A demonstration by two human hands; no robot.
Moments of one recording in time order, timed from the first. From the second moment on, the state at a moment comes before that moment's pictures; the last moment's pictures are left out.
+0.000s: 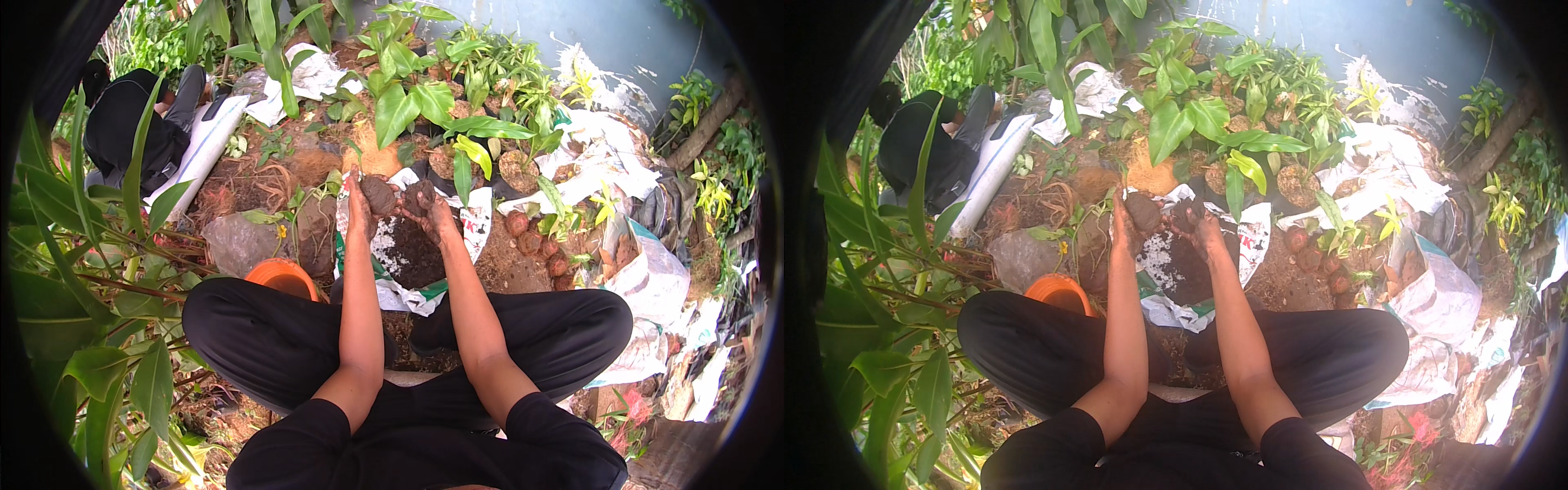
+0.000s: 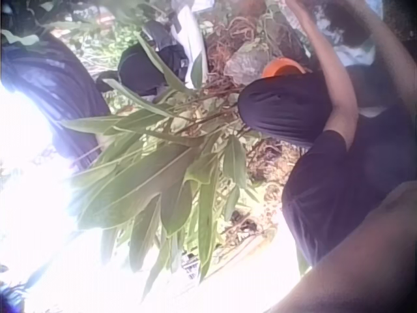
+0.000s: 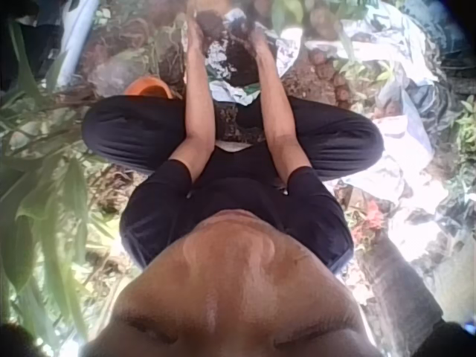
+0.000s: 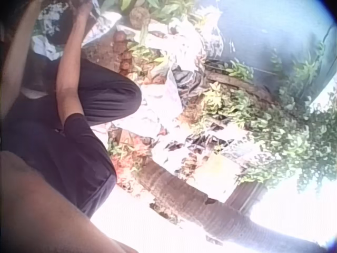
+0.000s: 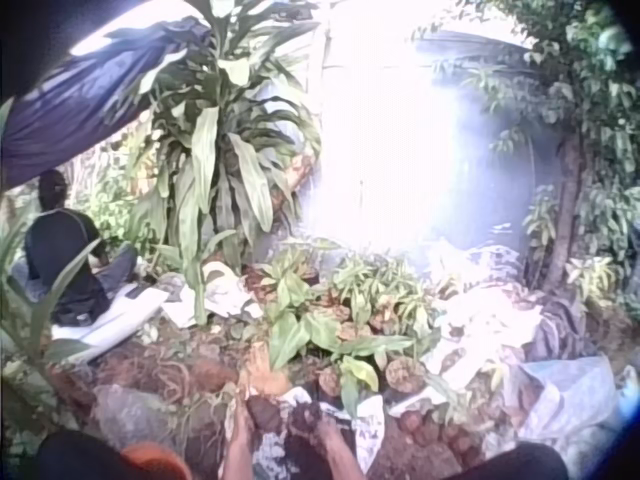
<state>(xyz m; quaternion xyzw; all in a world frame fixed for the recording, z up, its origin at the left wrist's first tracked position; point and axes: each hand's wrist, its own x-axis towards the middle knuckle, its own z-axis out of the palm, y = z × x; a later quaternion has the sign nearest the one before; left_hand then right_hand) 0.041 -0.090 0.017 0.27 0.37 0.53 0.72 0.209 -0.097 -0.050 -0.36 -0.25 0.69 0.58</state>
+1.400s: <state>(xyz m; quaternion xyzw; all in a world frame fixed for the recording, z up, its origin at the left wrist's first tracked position) 0.068 -0.084 -0.018 0.39 0.43 0.49 0.65 0.170 -0.113 -0.018 -0.45 -0.52 0.35 0.64</state>
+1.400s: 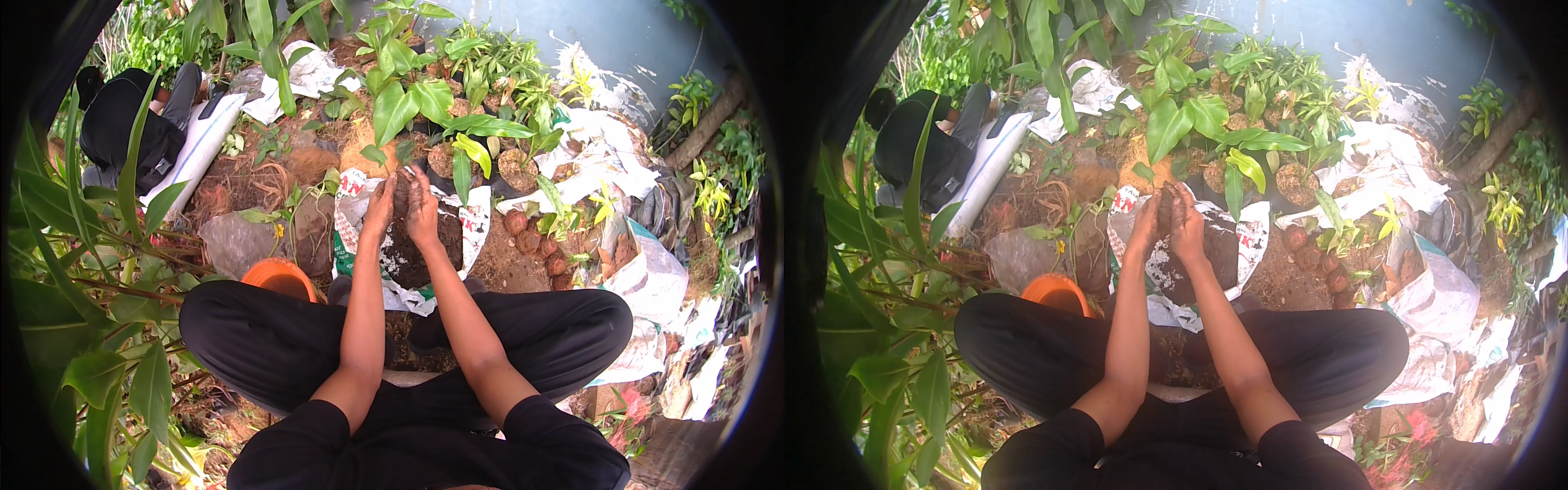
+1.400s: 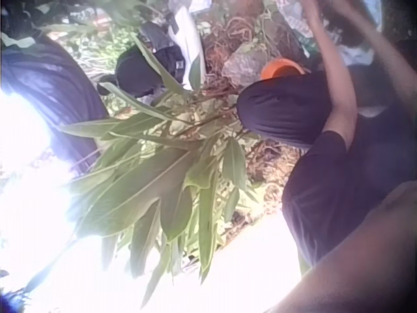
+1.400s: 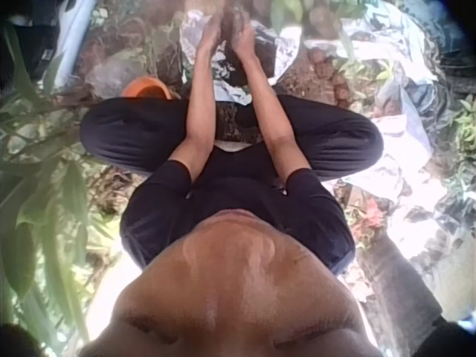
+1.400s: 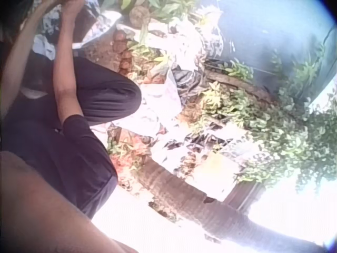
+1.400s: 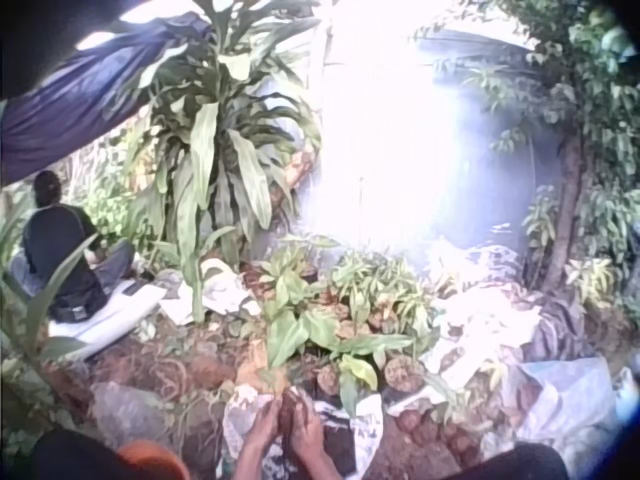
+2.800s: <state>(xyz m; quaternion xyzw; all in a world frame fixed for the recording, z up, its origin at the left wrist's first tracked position) 0.104 -0.104 0.028 0.17 0.22 0.66 0.70 0.162 -0.115 0.055 -0.53 -0.51 0.32 0.60</state>
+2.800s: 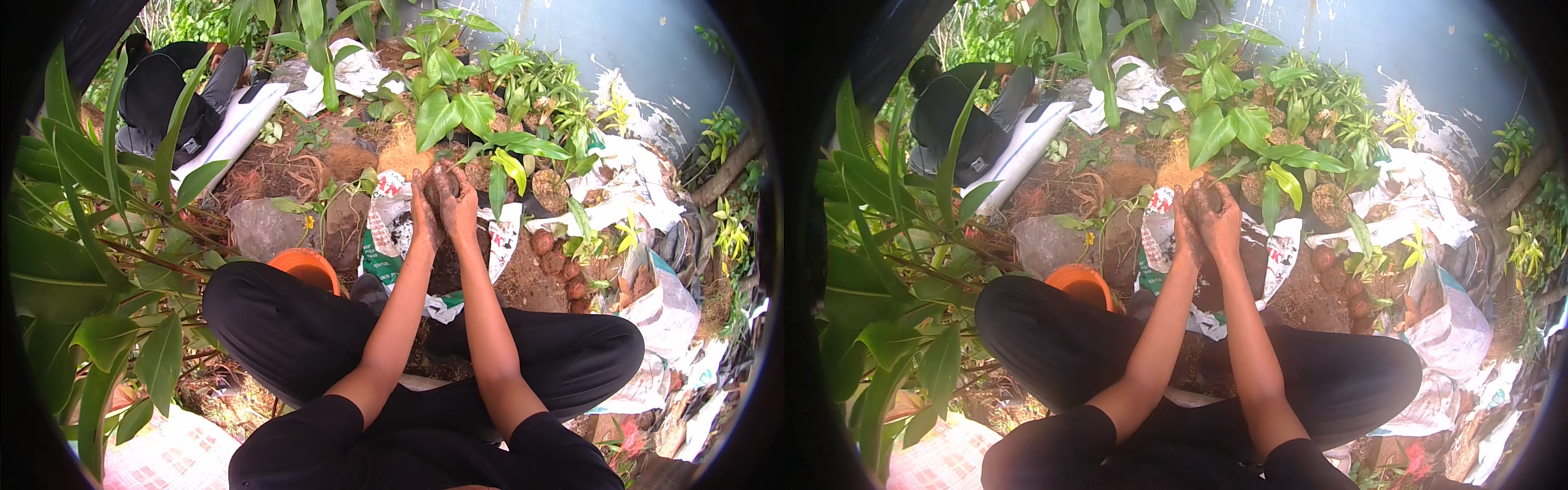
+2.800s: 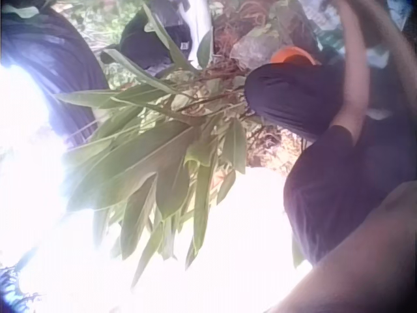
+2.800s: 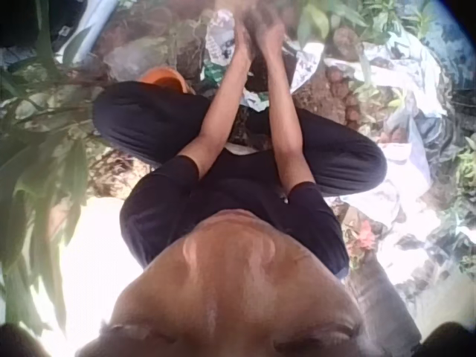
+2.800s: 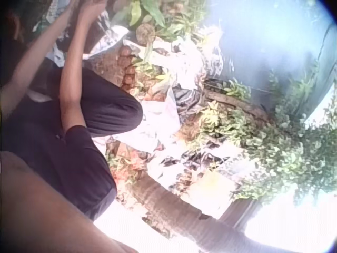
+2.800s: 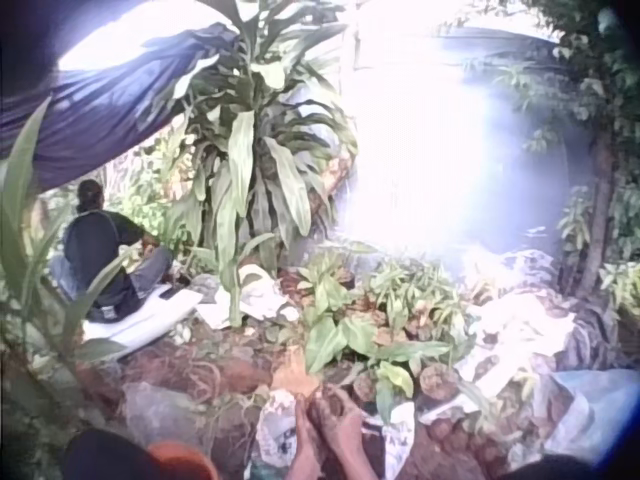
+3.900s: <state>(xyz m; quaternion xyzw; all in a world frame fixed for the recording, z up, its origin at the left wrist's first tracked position) 0.104 -0.115 0.049 0.13 0.21 0.68 0.69 0.171 -0.117 0.069 -0.53 -0.43 0.42 0.60</state>
